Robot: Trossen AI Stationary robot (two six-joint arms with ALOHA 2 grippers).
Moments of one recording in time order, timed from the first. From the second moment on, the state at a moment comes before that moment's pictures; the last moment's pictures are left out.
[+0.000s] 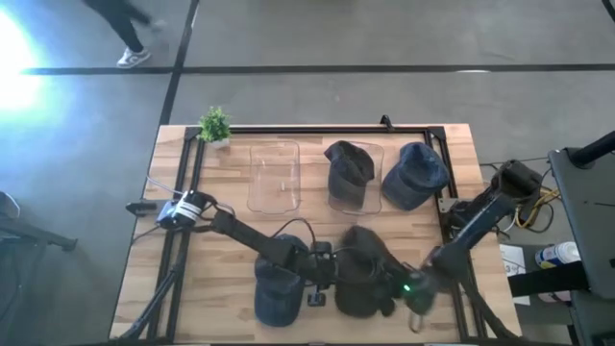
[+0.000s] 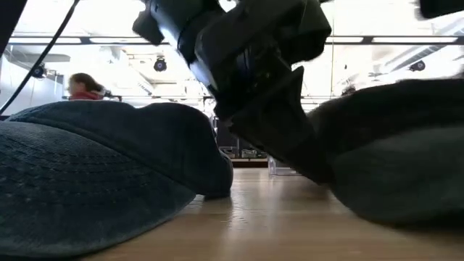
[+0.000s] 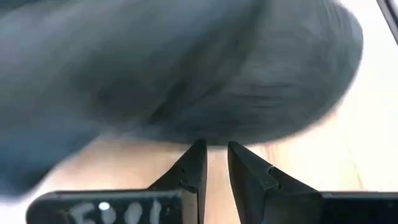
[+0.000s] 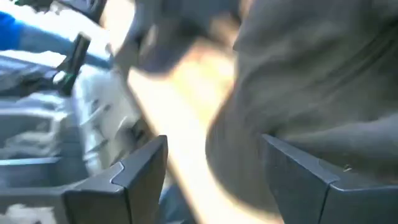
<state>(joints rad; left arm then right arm) -0.36 2.12 1.46 -0.14 -0.06 -0.26 0.84 1.50 0.79 -0.07 0.48 1.61</state>
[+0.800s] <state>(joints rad) -0.36 2.14 1.58 0.00 0.07 -0.47 0.95 1.45 0.83 -0.98 0.45 2.27</state>
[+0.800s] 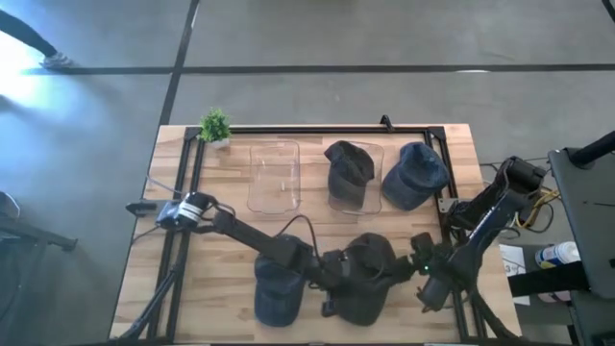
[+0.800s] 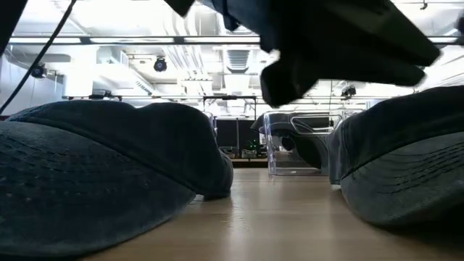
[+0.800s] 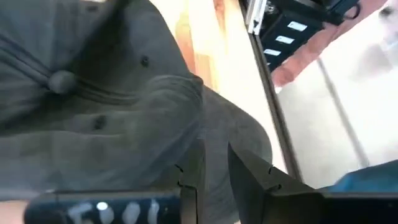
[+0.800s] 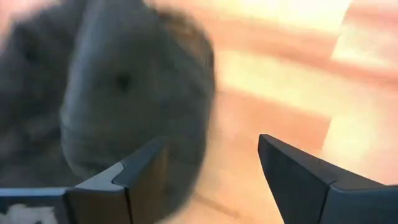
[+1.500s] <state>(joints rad) -0.32 2.15 1.62 -0.36 -0.07 -0.40 0.86 1.41 0.64 -0.02 0.45 1.68</state>
